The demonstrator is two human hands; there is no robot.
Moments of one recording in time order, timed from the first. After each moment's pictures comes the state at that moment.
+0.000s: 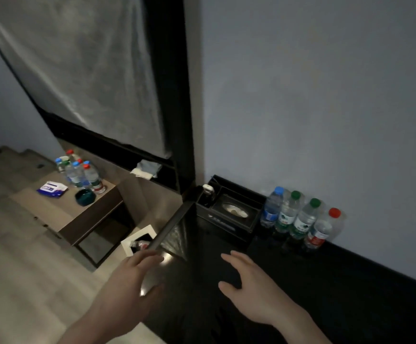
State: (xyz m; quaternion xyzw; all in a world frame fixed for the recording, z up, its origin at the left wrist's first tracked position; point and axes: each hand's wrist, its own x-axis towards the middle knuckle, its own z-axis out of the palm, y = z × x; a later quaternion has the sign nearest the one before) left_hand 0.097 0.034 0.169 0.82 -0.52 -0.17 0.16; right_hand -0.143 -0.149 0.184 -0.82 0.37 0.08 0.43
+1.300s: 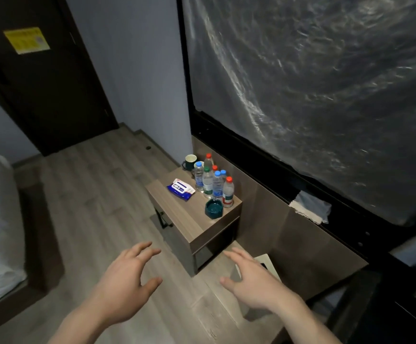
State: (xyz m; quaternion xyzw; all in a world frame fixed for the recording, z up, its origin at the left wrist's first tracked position) left_hand 0.637 0.280 0.175 0.92 -0.33 -0.16 0.11; right_hand 0.480 0.015 0.149 -0.87 0.23 0.18 0.40
